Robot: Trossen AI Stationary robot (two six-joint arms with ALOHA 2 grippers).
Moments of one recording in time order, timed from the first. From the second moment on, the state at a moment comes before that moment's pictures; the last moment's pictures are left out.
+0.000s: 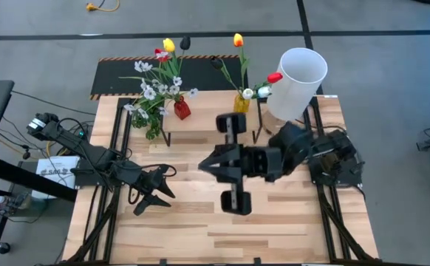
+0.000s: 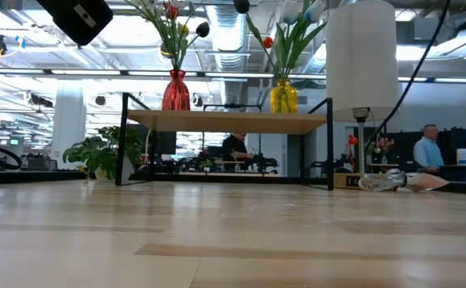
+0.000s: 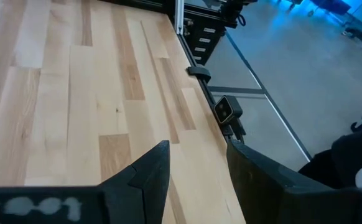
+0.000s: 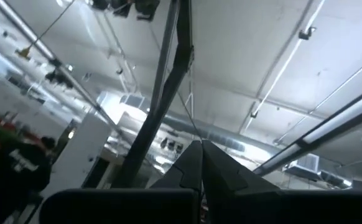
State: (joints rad) left arm -0.46 0.93 0.64 -0.11 0.04 -0.39; right arm 0.36 1.88 2.16 0.45 -0.09 -0.51
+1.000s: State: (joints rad) left arm -0.46 0.93 0.64 -0.04 -0.07 -0.38; right arm 0.22 1.34 1.03 1.11 0.24 -0.25
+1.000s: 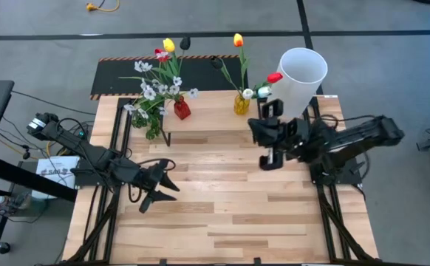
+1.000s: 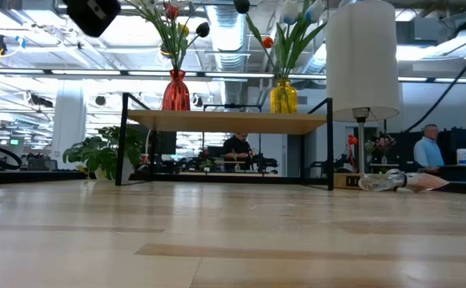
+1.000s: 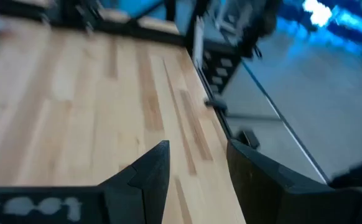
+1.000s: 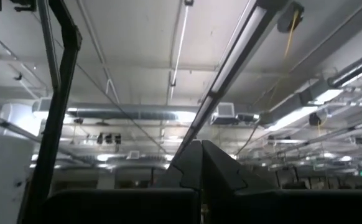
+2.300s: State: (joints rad) left arm -0.28 0.57 0.95 -0.20 -0.47 -0.05; right arm 0.20 0.43 0.53 0.52 0.19 -0.10
